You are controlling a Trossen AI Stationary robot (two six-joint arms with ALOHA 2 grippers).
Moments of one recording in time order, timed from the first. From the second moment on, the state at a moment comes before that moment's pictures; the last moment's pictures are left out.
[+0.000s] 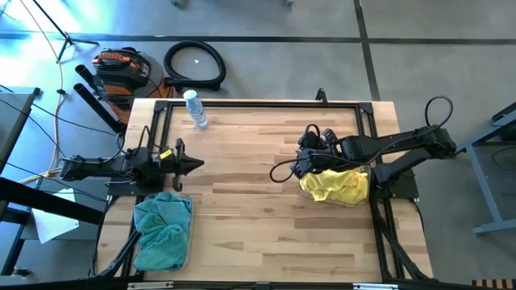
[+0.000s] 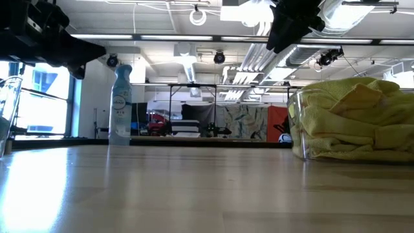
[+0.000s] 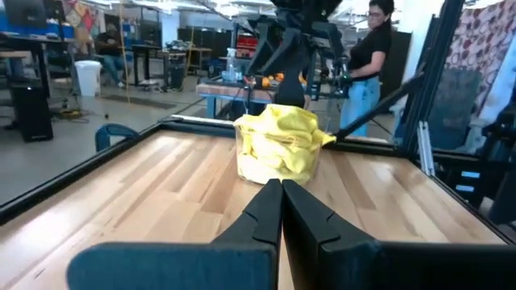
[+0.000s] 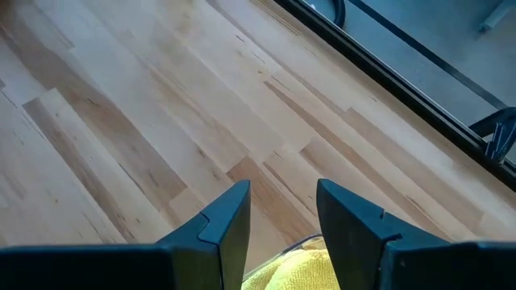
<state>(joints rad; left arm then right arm) -0.02 0.00 0.01 0.03 -0.14 -0.07 0.15 1.39 1.27 -0.95 0.62 0.73</state>
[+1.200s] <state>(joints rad) -0.02 0.01 0.01 0.01 -0.04 -0.01 0.15 1.09 0.69 -0.30 0.26 0.32</state>
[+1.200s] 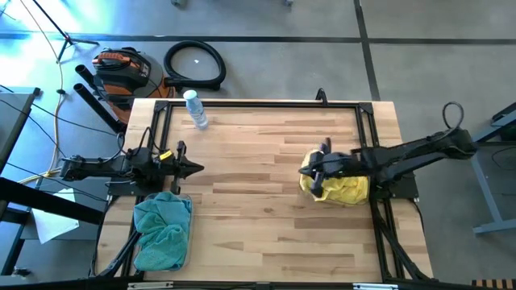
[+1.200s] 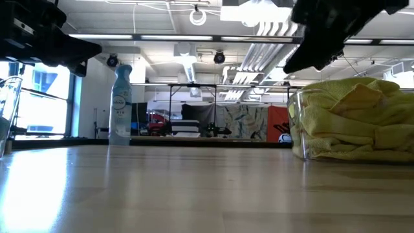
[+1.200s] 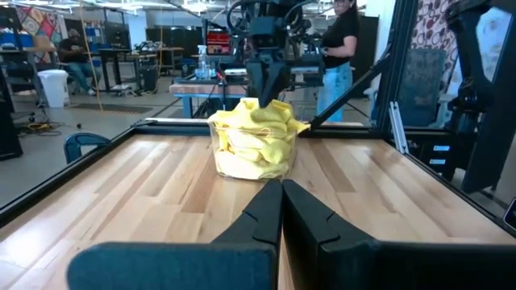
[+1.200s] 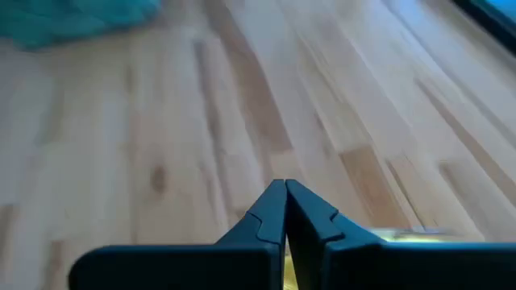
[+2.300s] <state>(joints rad) -0.02 0.01 0.01 0.01 -0.04 -0.01 0.08 0.00 0.02 0.07 -0.09 0.22</state>
